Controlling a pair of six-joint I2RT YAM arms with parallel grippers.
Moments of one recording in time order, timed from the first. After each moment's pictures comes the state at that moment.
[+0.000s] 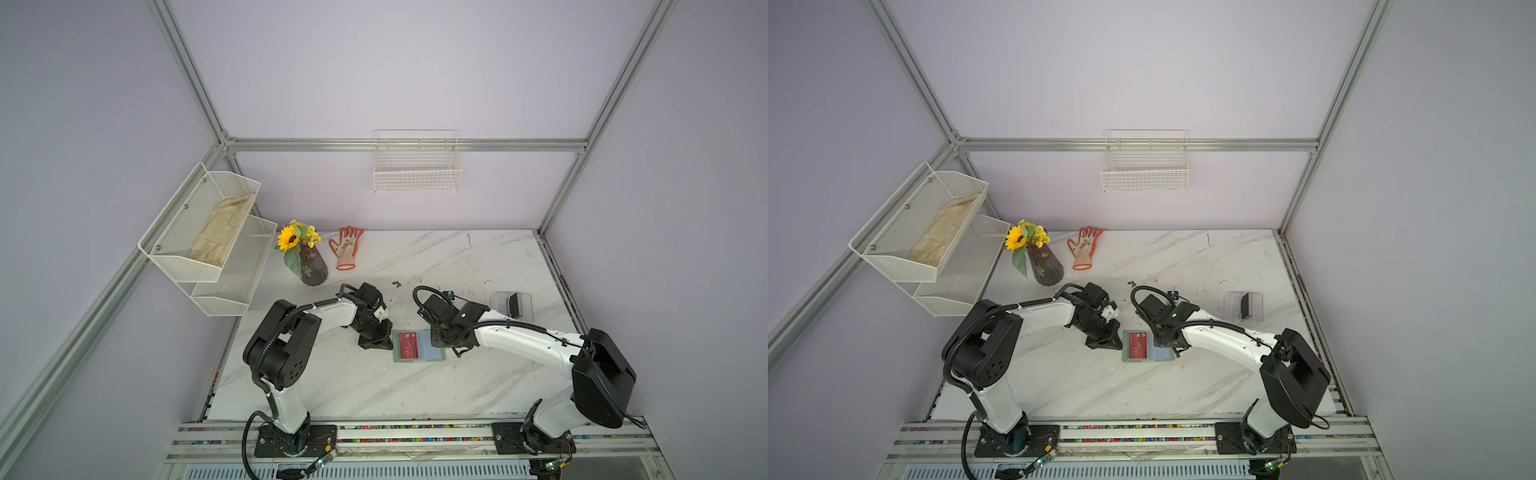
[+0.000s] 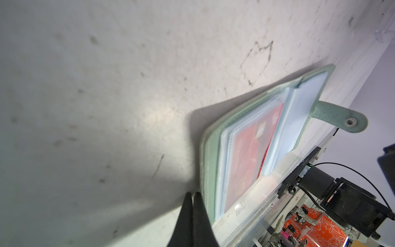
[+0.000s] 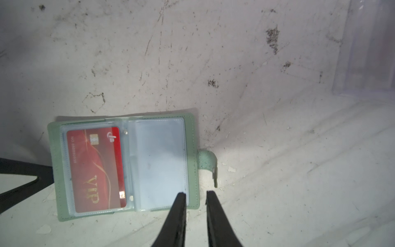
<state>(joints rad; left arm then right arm) -0.49 1.81 1.00 -0.57 0.56 -0.50 0.87 1.55 1.07 -0.83 0.32 0.85</state>
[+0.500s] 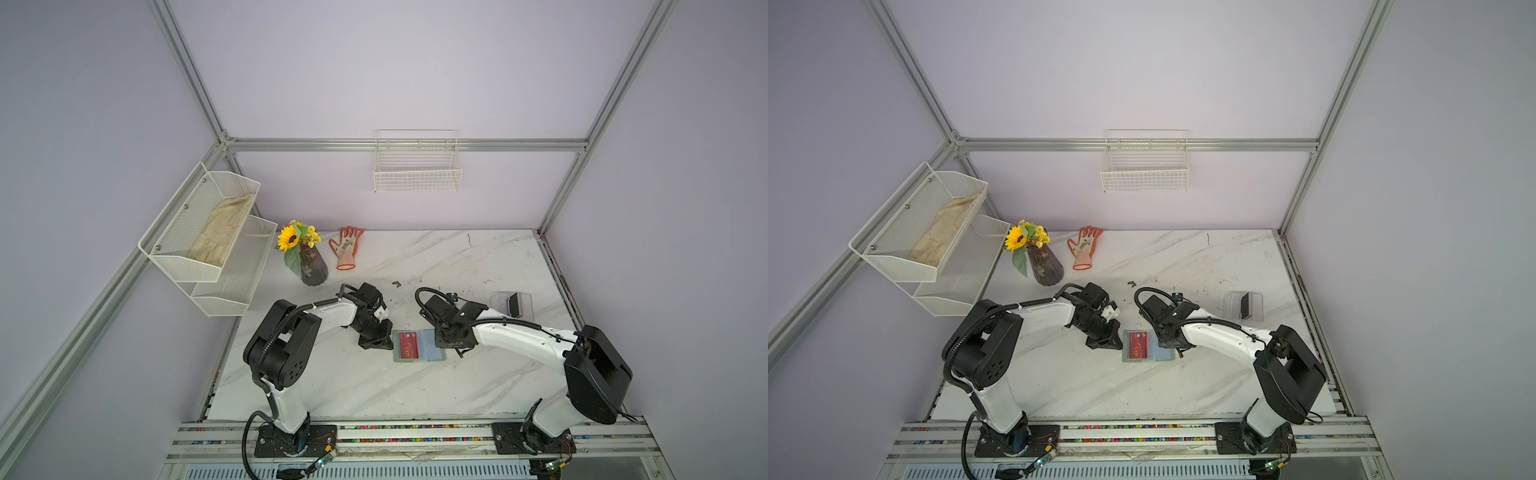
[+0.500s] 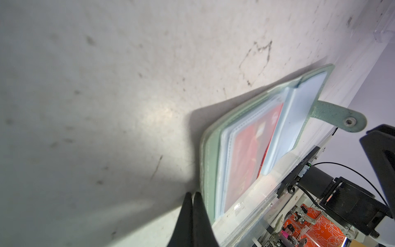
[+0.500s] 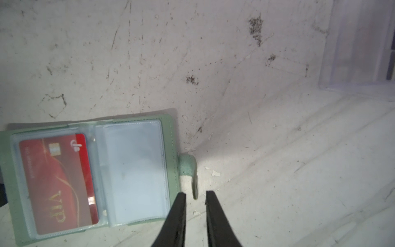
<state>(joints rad) -0.49 1.81 1.00 -0.56 0.57 -0.50 0.84 1.58 1.05 -0.83 0.33 0.85</state>
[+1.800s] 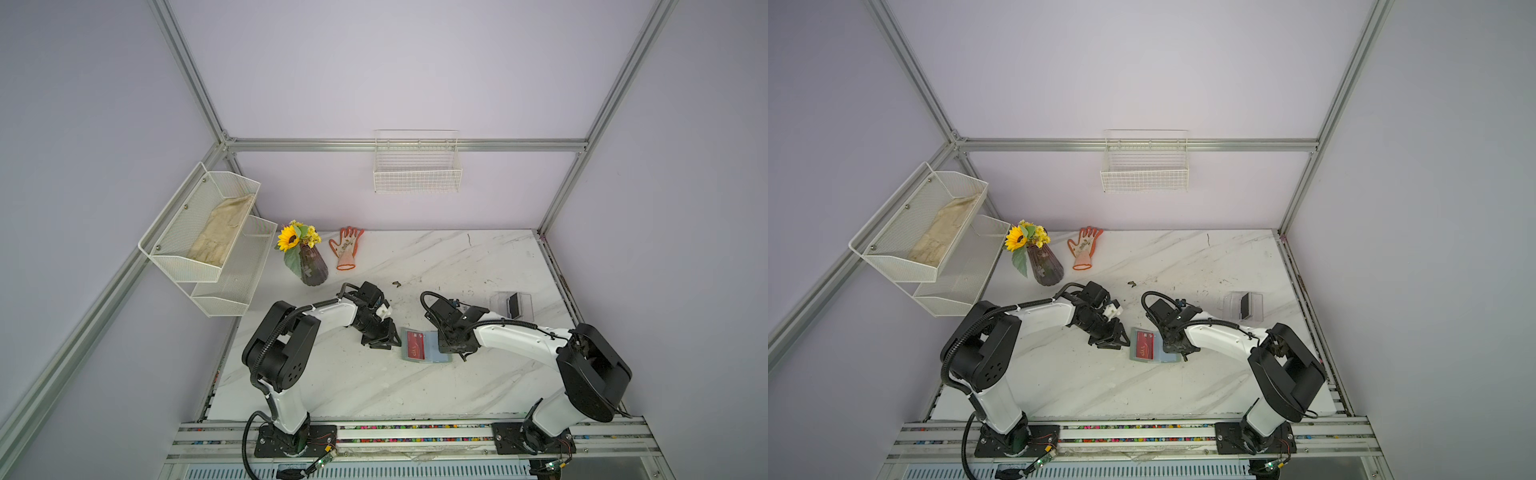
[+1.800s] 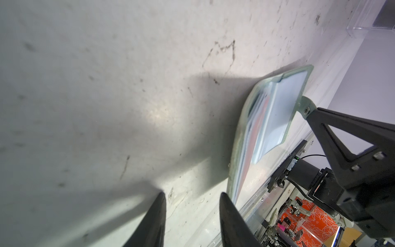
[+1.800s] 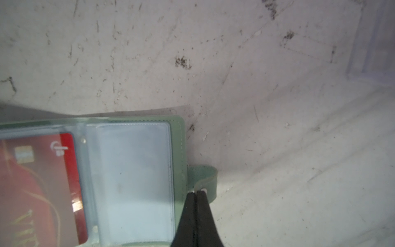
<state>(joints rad) -0.49 1.79 1.01 -0.55 0.61 -0.50 0.80 1.58 0.95 -0.74 0.27 0.79</state>
